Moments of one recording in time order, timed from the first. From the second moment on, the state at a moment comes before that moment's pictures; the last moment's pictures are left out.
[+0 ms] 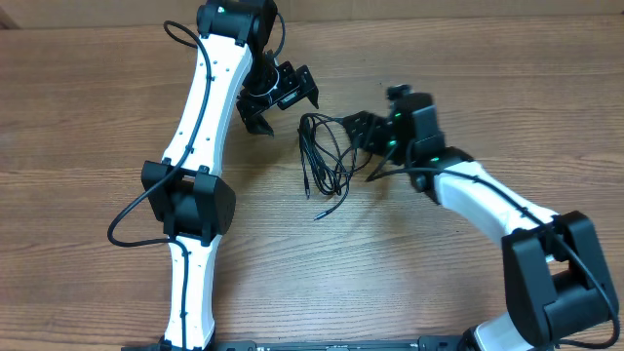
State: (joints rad) left arm -0.26 2.38 2.53 -1.69 0.42 -0.68; right arm 0.31 1.73 0.97 0.07 -0.27 0.67
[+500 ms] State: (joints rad) left arm -0.32 2.38 2.42 -1.63 0.37 -0.94; right arm 0.12 1.73 0.97 0.00 -0.38 0.58
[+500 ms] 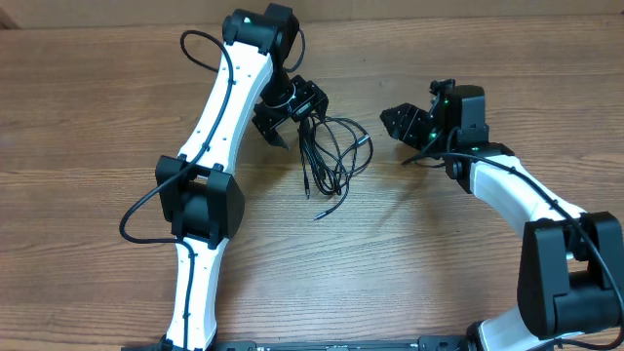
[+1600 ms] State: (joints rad) left arm -0.32 2.38 2.33 -1.55 0.27 -1.13; right arm 0.12 1.73 0.97 0.00 -0.41 0.54
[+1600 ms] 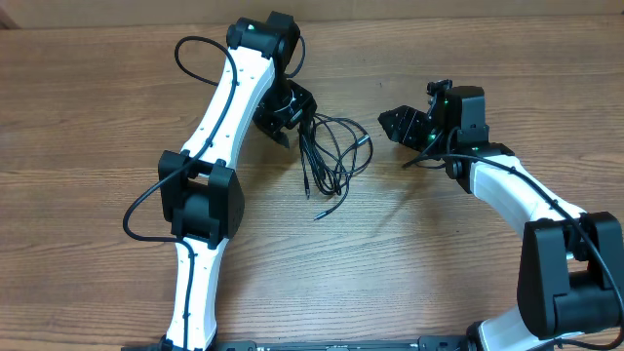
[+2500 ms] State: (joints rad) left arm -0.33 2.38 2.33 -1.52 0.27 -1.14; right arm 0.12 1.73 0.97 0.00 -0.41 0.54
